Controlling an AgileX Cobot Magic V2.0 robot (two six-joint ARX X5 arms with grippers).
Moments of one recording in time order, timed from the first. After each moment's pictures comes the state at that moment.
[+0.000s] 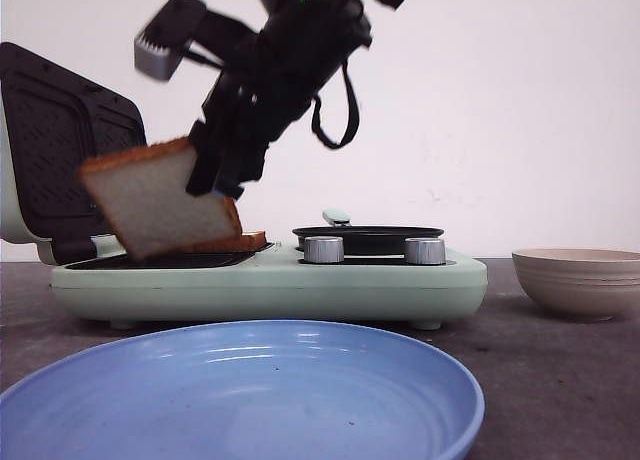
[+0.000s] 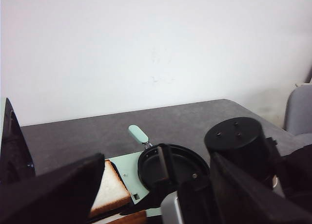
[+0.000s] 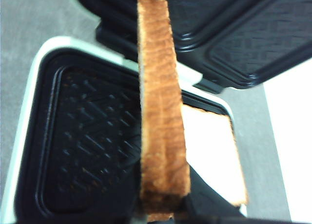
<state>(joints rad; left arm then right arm) -0.44 0.61 0.82 -0.23 0.10 -0.12 0.83 1.89 1.32 0.06 -0.04 -0.92</state>
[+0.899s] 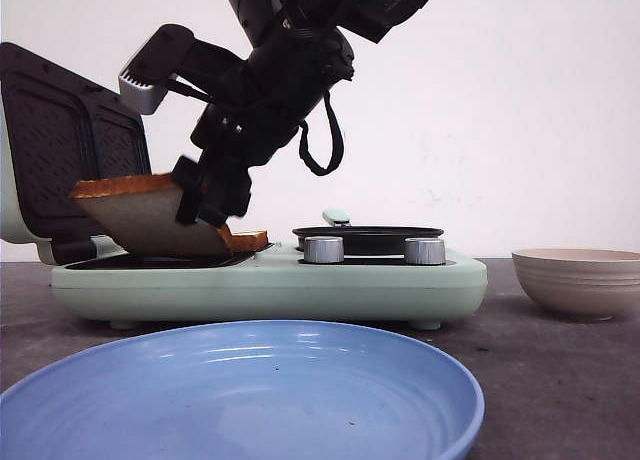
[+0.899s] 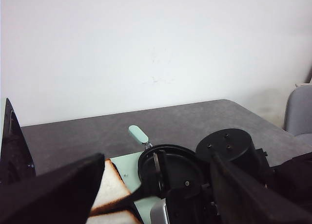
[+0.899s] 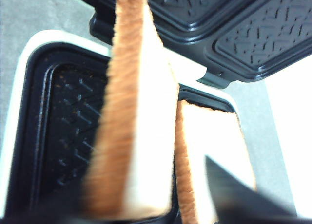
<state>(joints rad) -0.44 0.61 0.82 -0.23 0.10 -0.12 0.84 1.93 1.32 0.10 0.00 -0.87</state>
